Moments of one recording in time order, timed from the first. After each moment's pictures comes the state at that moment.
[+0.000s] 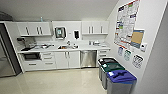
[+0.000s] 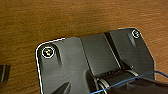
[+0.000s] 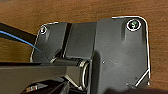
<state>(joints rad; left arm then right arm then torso) 1.46 2.98 -2.65 0.01 -0.03 0.08 -1.56 2.92 -2.55 -0.07 0.08 -0.10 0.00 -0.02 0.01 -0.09</state>
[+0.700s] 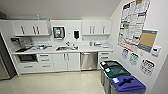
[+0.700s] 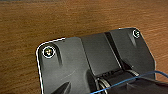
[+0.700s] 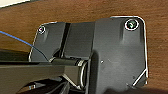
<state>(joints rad) 1.46 2.98 -2.65 0.01 -0.03 0.08 -1.56 2.93 -2.56 -0.07 0.08 -0.10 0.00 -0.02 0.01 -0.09</state>
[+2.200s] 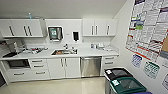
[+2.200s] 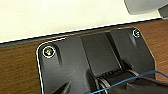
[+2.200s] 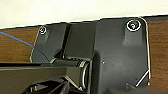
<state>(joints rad) 1.46 2.97 -2.65 0.01 -0.03 0.08 -1.56 2.94 -2.57 -0.07 0.08 -0.10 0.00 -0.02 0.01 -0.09</state>
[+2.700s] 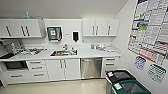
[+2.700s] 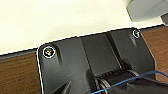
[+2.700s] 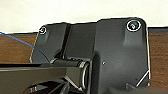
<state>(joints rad) 1.46 2.97 -2.65 0.01 -0.03 0.08 -1.56 2.94 -2.57 -0.07 0.08 -0.10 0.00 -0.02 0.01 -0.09</state>
